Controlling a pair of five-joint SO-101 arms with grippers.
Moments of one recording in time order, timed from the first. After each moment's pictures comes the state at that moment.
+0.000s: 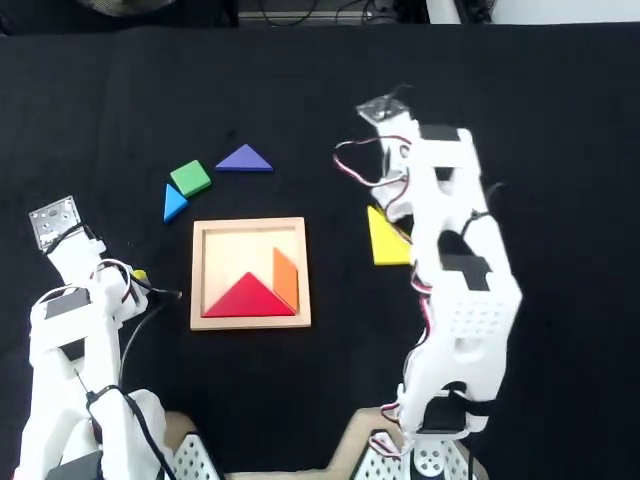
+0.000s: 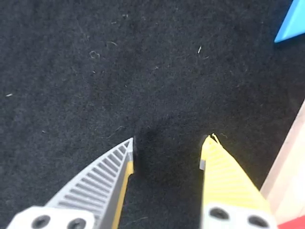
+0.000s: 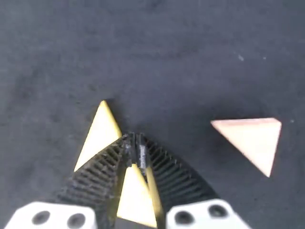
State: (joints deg) left arm -27.5 -35.0 70.6 38.0 4.2; right arm 0.4 32.1 -10.3 72.5 29.0
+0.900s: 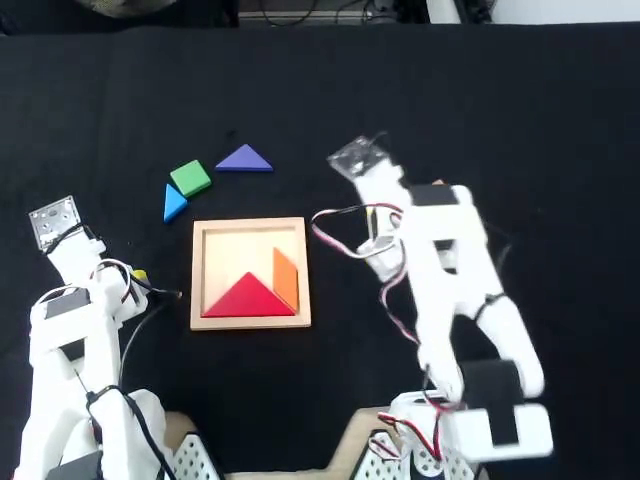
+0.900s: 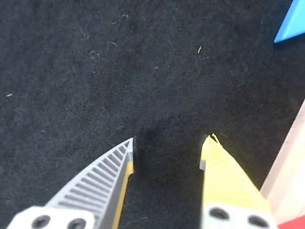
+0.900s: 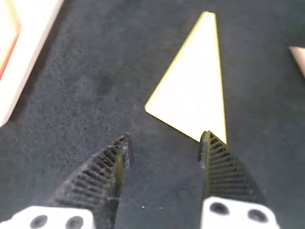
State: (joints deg) left arm -27.5 -35.0 70.6 38.0 4.2; right arm -6.5 -5.6 33.2 65.6 32.7
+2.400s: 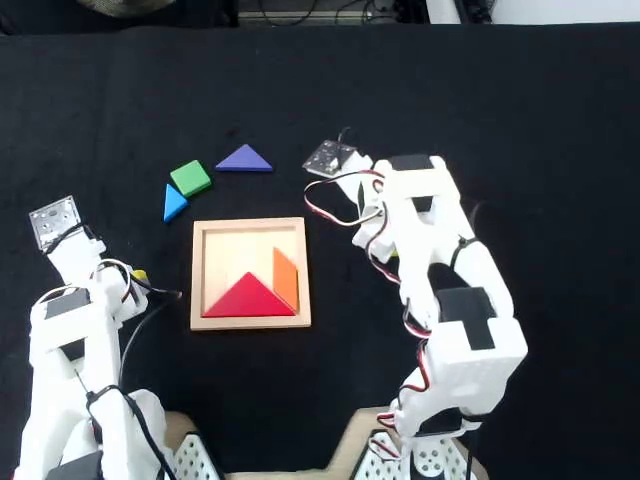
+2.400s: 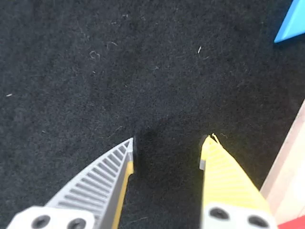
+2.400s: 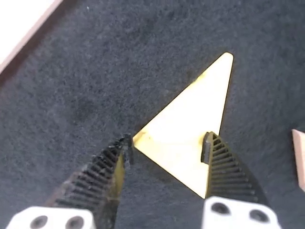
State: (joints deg) left arm -27.5 -35.0 70.6 38.0 4.2; right arm -6.4 16.3 15.0 66.5 48.5
